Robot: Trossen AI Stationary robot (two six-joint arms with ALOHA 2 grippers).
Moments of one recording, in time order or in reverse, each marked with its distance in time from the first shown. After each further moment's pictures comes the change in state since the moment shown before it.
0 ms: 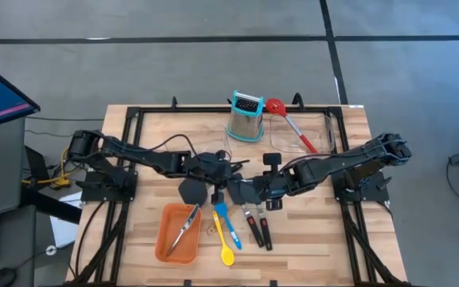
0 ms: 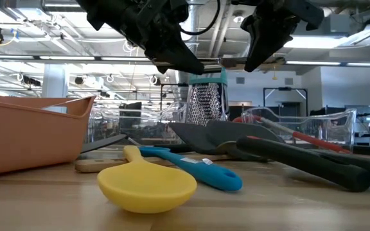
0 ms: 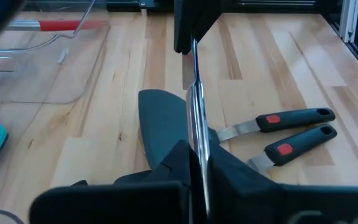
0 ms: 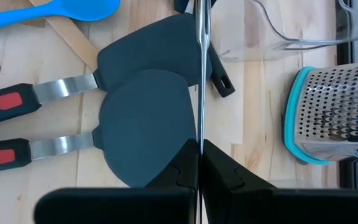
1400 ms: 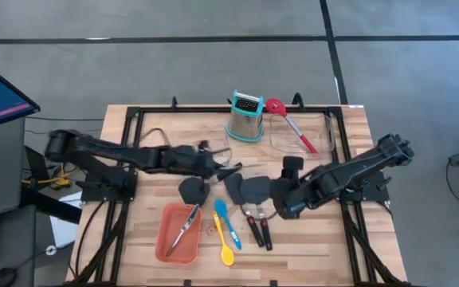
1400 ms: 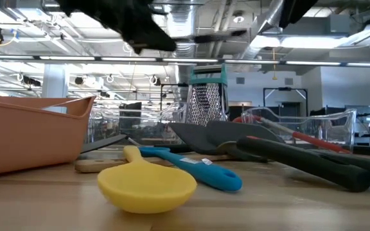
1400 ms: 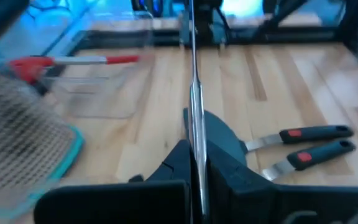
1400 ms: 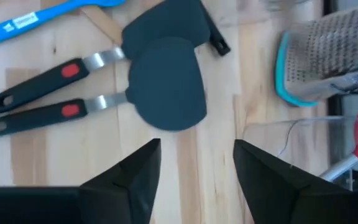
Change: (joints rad) left arm 0.008 -0.287 -0.160 0.003 -0.119 0.038; right arm 0.173 -0.010 0.268 -0.472 0.052 0.357
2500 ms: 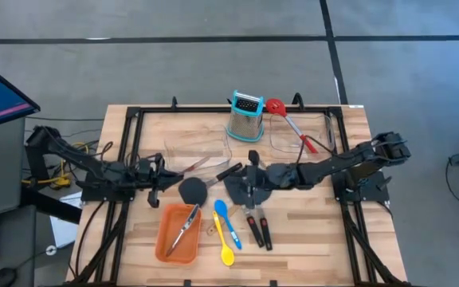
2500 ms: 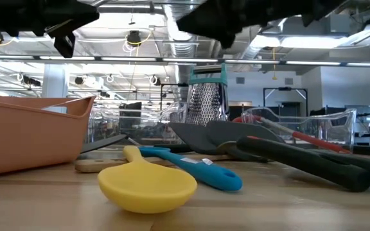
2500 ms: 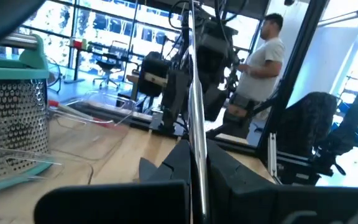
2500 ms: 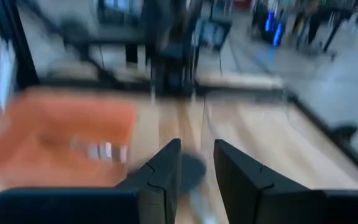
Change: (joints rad) left arm -0.370 -0.693 -0.681 0.550 -0.339 -0.201; right arm -0.267 0.009 -0.671 1.863 -0.214 -0.447
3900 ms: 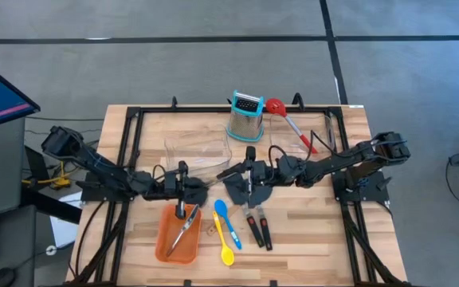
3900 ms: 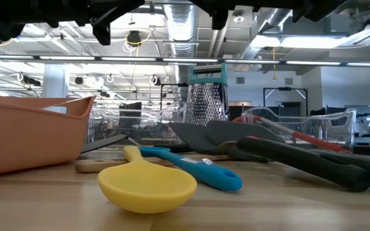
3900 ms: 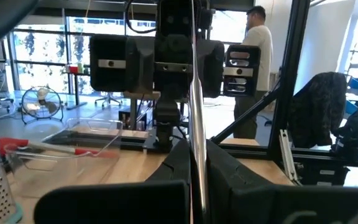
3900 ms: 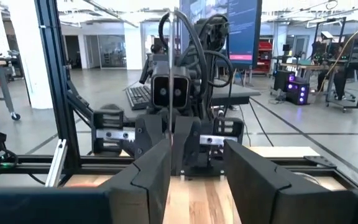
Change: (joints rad) left arm 0.022 0.685 0.219 0.502 0.054 0.187; right arm -0.016 0.000 -0.002 0.279 -0.136 0.034
